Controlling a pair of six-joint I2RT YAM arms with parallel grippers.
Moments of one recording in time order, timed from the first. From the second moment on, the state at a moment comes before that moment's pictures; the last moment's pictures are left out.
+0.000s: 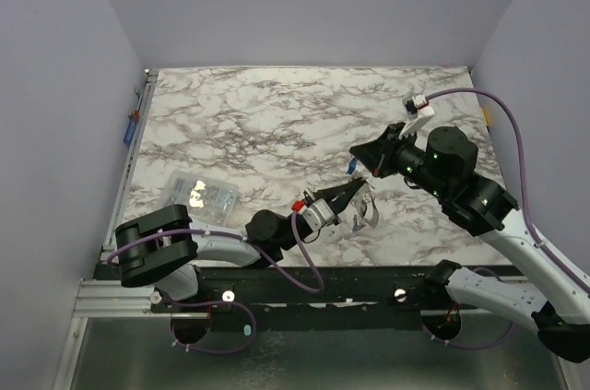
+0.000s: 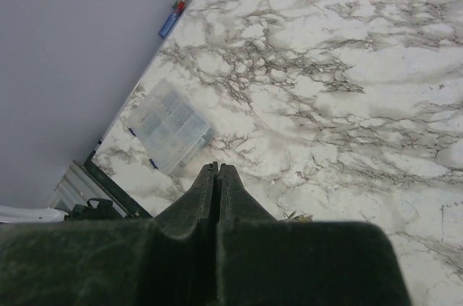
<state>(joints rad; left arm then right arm) -1.25 1.50 0.55 1.48 -0.13 0.30 0.74 0.90 1.08 -0.39 0.02 0.47</state>
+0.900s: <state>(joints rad) -1.25 1.50 0.58 1.48 -0.25 0.36 0.75 0.89 1.06 -0.39 0.02 0.47</state>
